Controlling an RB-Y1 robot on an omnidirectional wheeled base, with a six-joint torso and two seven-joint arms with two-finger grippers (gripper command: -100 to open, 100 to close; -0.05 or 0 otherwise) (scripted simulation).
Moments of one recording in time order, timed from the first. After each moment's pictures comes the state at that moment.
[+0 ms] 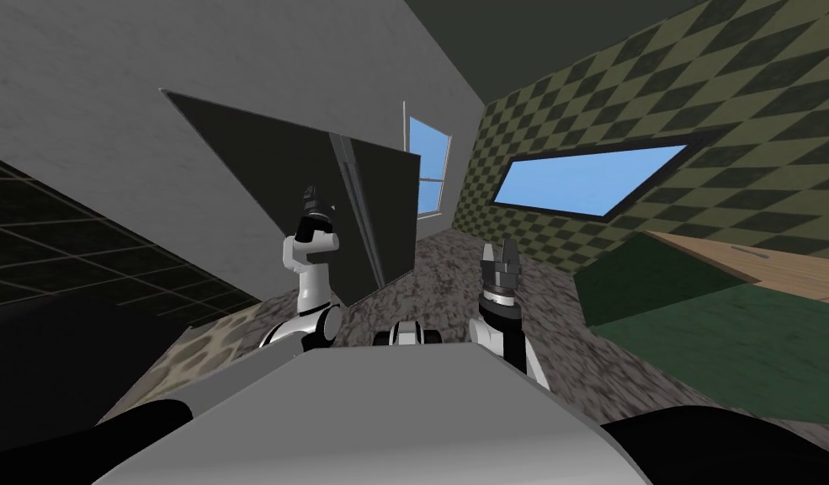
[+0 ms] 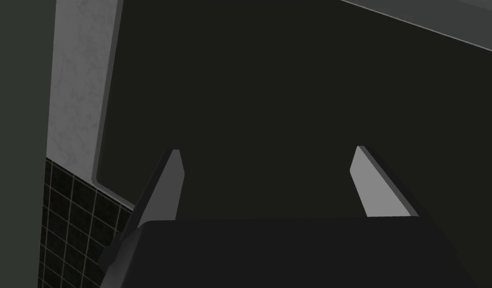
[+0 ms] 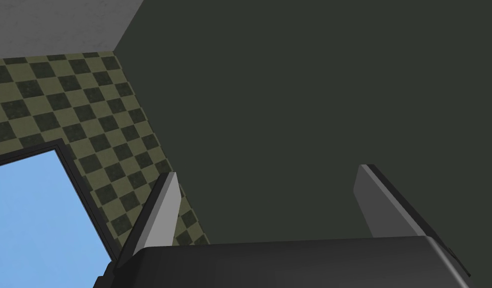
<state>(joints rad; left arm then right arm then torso) -0.58 0.20 0.45 -1.75 -0.18 0.33 0.39 0.53 0.04 -0.04 -2.34 0.08 -0.62 0.05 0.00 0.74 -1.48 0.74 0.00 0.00</state>
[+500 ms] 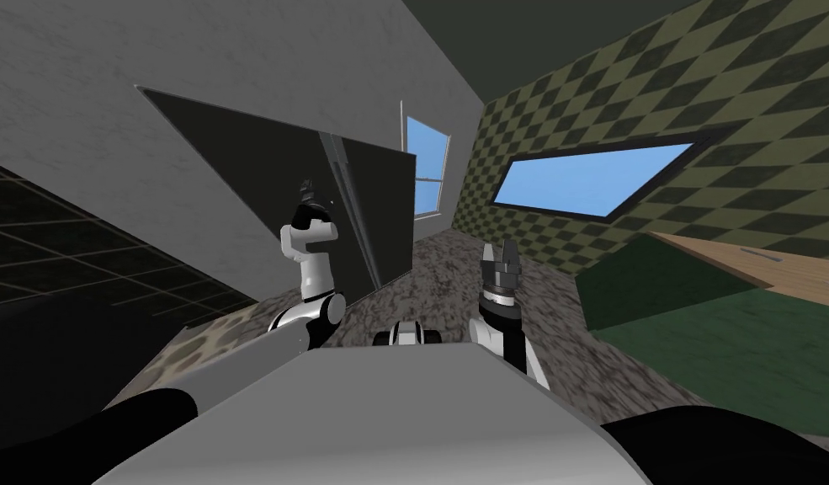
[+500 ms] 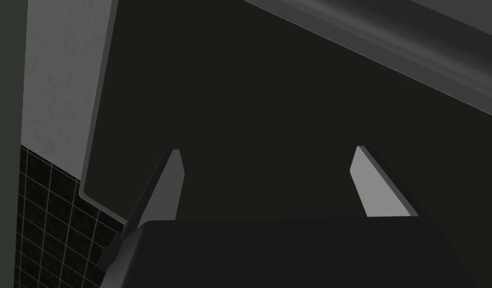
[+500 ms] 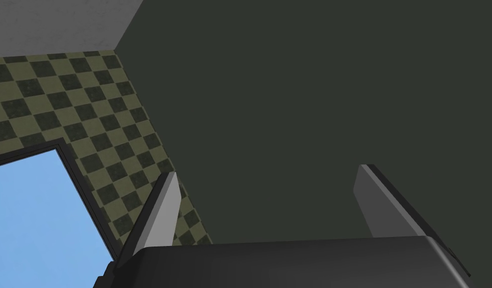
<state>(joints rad) -0.71 0.20 0.49 -1.70 -0.22 0.44 0.43 0.53 0.04 -0.04 -2.34 0.08 -0.62 0.05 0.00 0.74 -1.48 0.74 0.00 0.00</state>
